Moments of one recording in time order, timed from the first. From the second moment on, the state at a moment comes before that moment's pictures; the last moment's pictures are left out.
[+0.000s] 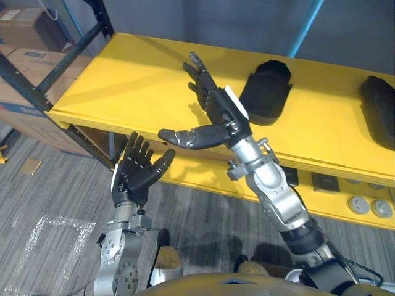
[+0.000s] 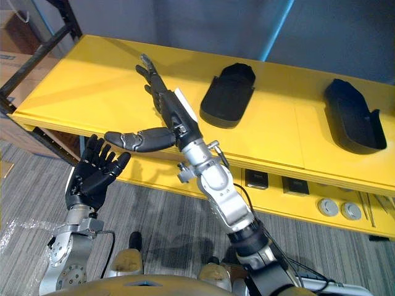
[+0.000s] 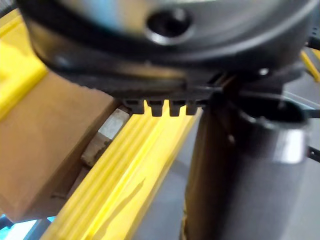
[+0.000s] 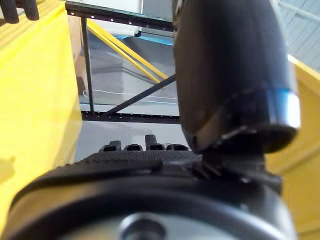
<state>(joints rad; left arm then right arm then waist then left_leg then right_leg) 0.39 0.06 -0.03 -0.33 -0.54 -0.09 0.02 -0.37 -0.18 0.41 -0.11 0.21 -0.08 -0.01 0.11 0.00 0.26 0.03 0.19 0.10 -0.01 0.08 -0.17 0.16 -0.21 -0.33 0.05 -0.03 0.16</state>
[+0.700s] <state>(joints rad) 0.43 0.08 -0.12 -0.23 -0.55 -0.08 0.03 -0.45 0.00 0.33 0.41 0.16 -0.13 -0.50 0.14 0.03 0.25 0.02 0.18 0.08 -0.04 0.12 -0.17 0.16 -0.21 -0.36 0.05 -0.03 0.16</state>
